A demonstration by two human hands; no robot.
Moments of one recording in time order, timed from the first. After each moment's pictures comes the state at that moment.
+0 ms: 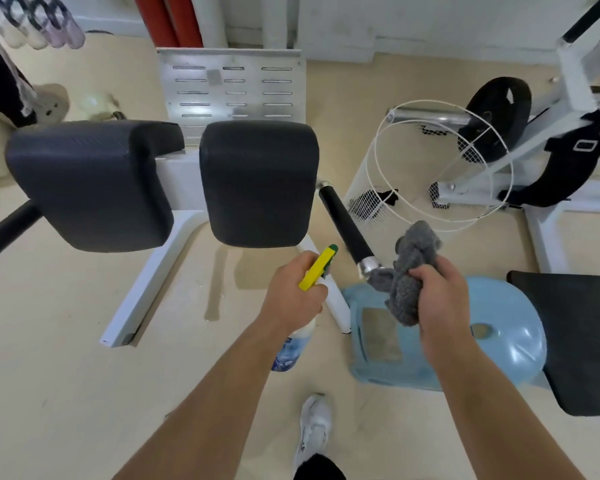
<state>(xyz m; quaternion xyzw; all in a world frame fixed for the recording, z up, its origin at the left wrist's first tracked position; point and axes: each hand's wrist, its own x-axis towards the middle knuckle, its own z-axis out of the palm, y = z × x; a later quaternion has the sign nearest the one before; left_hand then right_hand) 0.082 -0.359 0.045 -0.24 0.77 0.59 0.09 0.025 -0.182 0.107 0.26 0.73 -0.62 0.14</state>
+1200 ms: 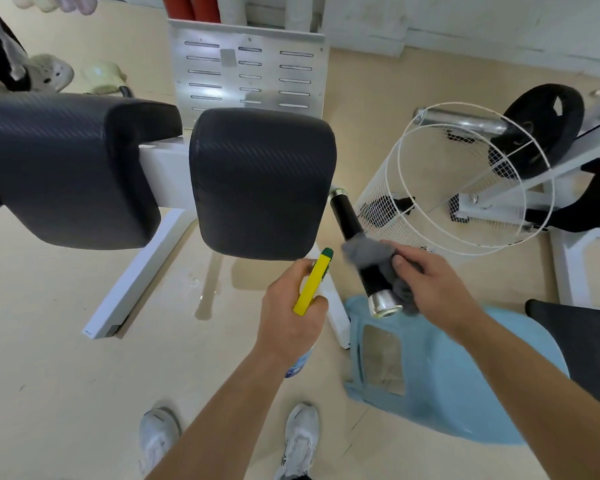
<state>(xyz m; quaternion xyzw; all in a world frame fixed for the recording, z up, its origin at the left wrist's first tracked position) 0.063 -0.351 0.004 -0.29 0.77 0.57 -0.02 -0.067 -0.180 0.040 -0.04 0.81 -0.49 0.33</state>
